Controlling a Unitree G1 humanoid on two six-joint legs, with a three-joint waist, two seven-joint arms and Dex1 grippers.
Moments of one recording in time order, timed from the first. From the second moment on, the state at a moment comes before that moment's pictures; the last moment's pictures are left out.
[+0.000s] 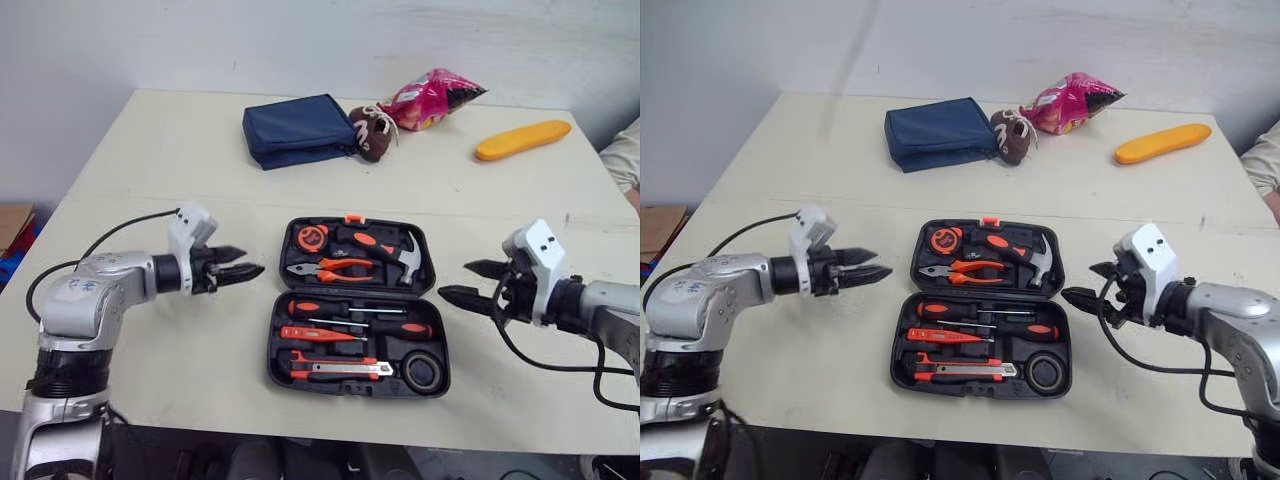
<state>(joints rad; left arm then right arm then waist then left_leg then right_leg) -0.53 0.61 0.15 -0.16 -0.45 1.10 -0.72 -0.30 -0.78 -0.29 -0.45 0.65 1.16 0.64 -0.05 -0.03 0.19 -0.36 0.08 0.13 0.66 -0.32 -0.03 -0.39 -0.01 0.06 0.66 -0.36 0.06</state>
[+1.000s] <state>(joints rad) -0.57 0.47 0.08 -0.10 -0.46 1.11 -0.52 -0.46 -0.58 -0.16 -0.31 0.57 1.27 0.36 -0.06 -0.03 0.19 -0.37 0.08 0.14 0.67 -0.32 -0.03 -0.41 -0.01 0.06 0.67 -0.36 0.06</state>
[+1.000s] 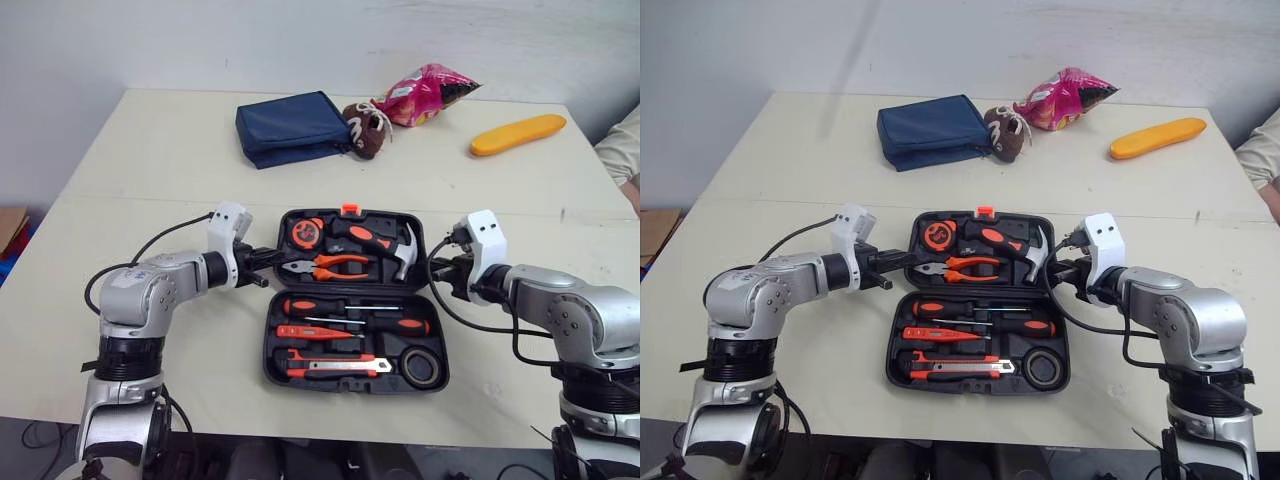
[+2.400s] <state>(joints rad) -0.06 0.63 0.19 -0.47 -0.52 0.53 -0.59 0.20 -0.70 -0.21 -0.58 0.34 0.16 0.57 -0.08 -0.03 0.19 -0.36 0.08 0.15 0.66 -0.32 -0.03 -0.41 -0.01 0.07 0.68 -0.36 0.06</state>
